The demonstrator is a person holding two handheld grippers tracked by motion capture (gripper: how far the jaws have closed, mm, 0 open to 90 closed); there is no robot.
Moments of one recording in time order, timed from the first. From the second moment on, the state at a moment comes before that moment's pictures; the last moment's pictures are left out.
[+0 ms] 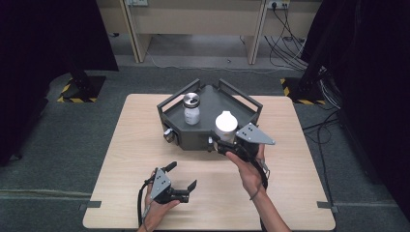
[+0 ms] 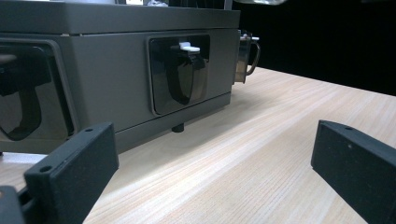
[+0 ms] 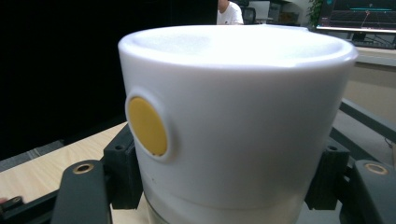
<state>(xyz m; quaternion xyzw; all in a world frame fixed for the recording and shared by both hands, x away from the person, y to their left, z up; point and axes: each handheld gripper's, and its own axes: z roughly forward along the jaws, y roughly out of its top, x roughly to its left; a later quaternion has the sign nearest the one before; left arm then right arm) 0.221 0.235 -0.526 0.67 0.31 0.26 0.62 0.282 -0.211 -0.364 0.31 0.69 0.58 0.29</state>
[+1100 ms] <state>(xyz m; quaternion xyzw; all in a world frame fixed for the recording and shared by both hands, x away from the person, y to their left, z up) 0.220 0.236 -0.525 0.67 0.31 0.26 0.62 0.357 -0.140 -0.346 0.38 0.68 0.52 0.34</state>
